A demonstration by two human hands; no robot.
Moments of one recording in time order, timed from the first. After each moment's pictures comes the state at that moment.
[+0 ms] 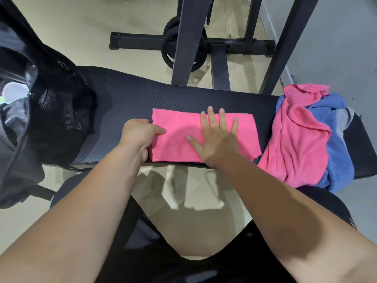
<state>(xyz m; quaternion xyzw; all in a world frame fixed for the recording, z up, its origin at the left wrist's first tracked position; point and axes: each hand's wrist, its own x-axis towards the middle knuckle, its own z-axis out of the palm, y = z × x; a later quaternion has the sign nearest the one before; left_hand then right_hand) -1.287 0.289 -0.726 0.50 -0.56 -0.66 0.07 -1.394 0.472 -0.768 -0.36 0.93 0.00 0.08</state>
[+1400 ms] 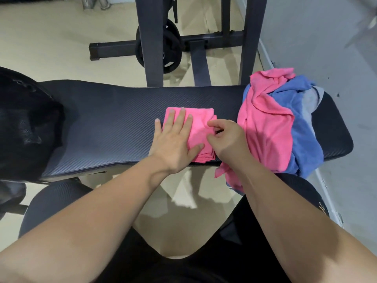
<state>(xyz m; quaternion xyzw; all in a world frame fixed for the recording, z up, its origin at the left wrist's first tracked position) -1.344 0.417 -0.748 0.09 -0.99 -0.08 -0.07 -1.428 0.573 -0.756 -0.17 0.87 -0.46 0.11</state>
